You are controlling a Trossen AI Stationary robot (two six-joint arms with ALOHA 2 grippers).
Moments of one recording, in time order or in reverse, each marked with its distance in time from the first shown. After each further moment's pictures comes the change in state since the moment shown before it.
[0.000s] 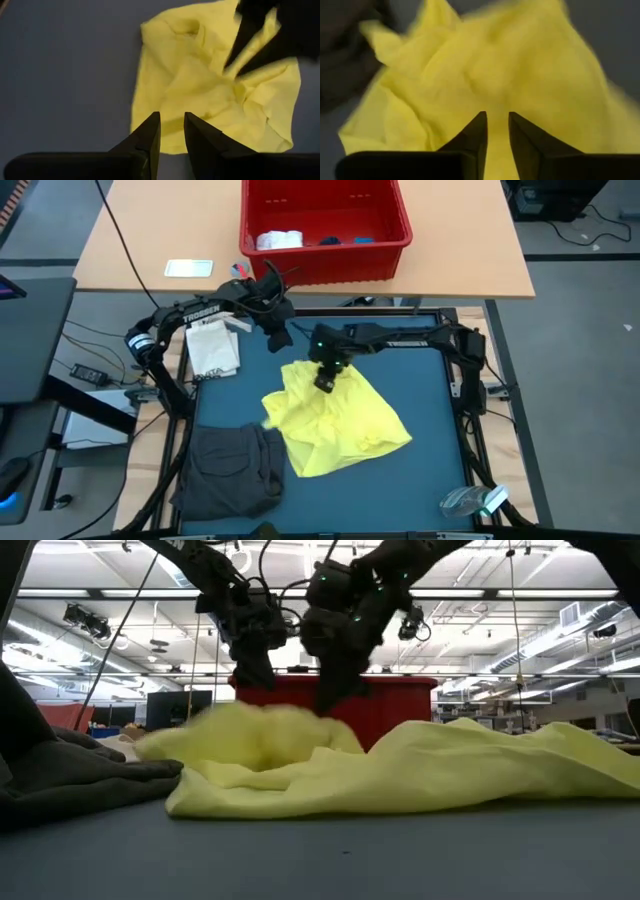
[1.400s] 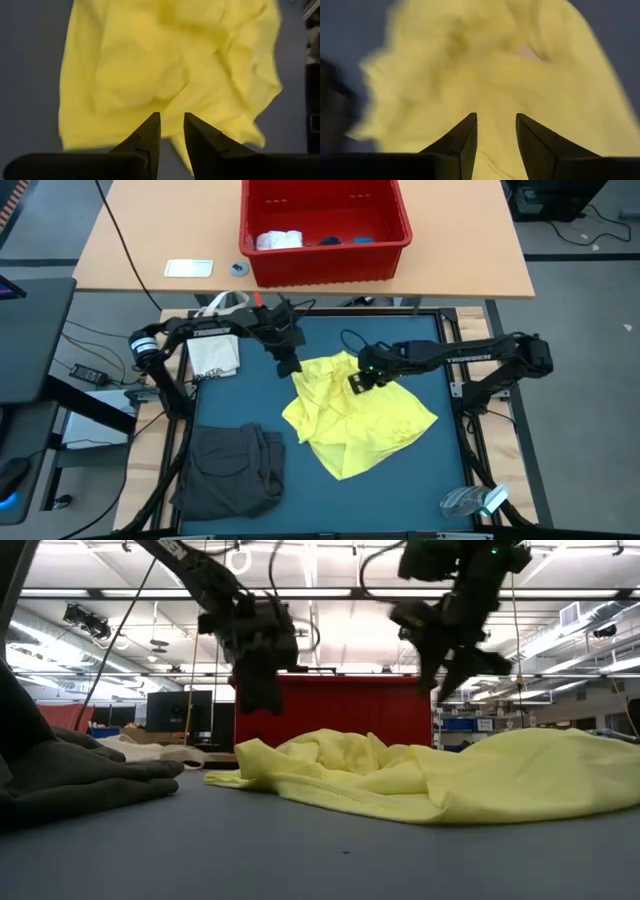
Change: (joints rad) left arm -0.165 0.003 -0.195 0.255 0.026 -0.168; right arm 0.117 -0.491 -0.518 0.036 0.313 0.794
